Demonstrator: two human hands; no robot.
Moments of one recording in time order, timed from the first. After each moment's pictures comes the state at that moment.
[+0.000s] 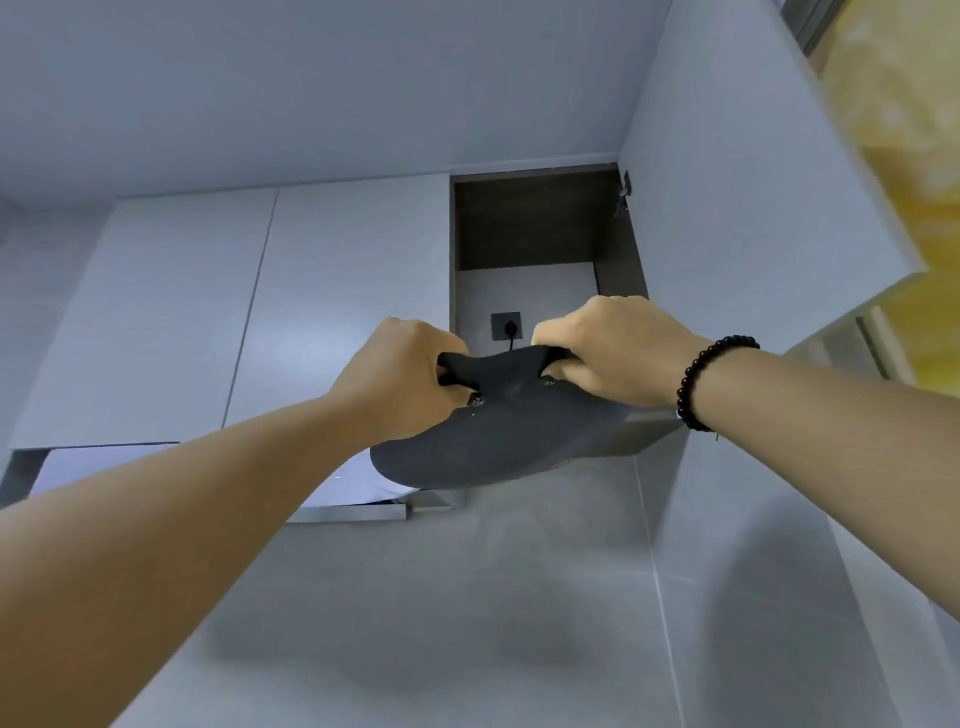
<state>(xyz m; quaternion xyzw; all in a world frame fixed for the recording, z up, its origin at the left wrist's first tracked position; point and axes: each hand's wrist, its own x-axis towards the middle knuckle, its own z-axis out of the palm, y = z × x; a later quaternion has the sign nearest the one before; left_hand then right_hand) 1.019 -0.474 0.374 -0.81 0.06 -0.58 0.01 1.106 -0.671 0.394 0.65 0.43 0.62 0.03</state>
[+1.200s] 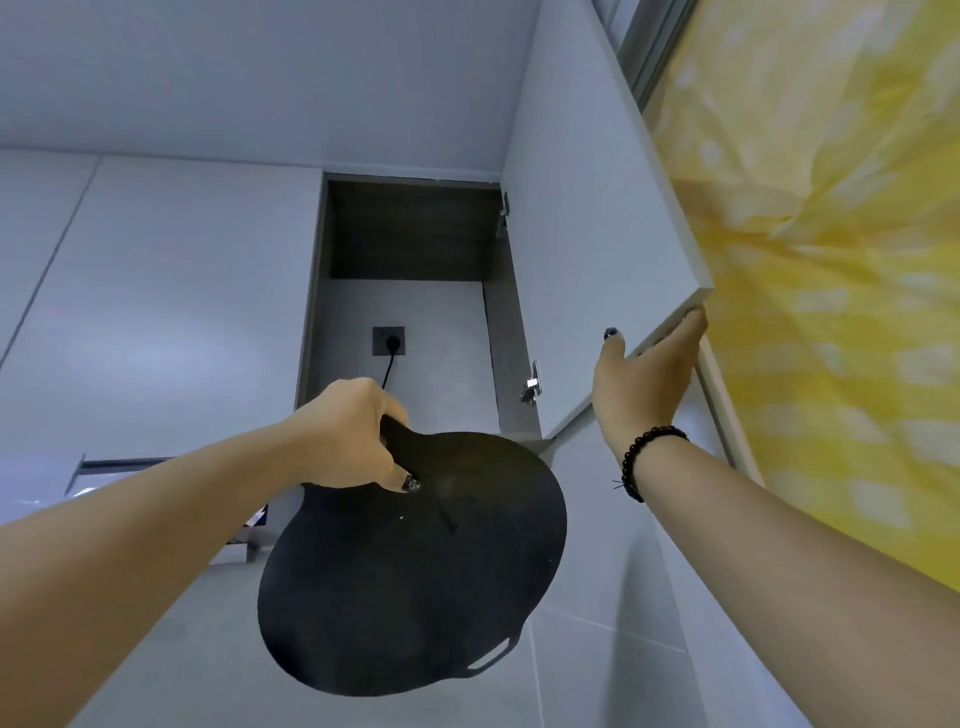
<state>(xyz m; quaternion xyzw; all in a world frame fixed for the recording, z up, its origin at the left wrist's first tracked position) 1.135 -0.538 0.379 -0.92 0.09 -0.39 -0.03 1.244 -0.759 0.384 0.41 0.18 0.60 -0.66</state>
